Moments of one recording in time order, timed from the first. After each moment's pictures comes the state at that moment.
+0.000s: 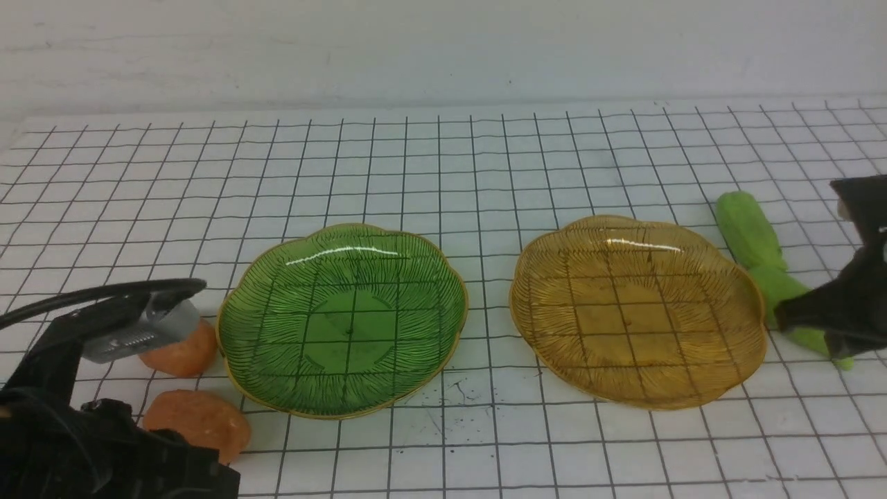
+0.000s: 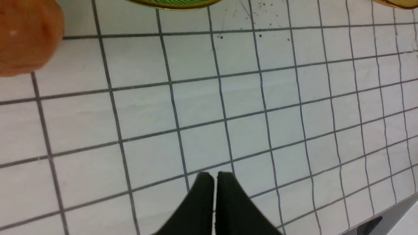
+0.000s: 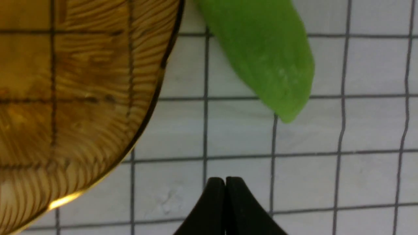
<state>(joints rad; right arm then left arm) 0.05 1.60 -1.06 -0.16 0.92 0.14 -0.01 0.99 -0.58 -0.66 0.96 0.35</state>
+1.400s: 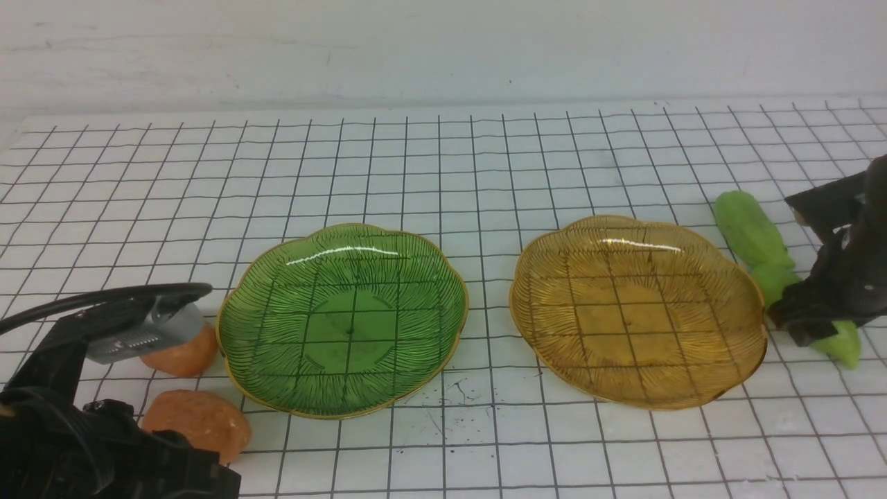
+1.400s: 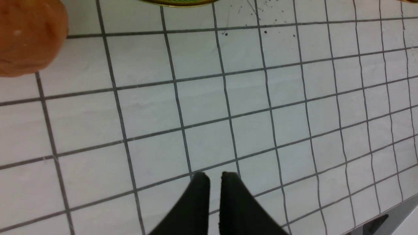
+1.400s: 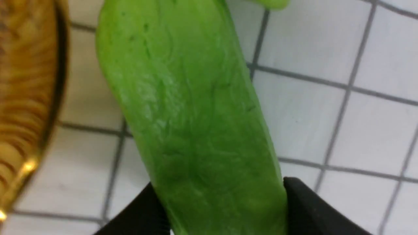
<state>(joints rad) -0.03 1.92 -1.21 -0.24 0.80 -0.14 -0.01 1.00 -0.58 -0.65 0.96 0.36</state>
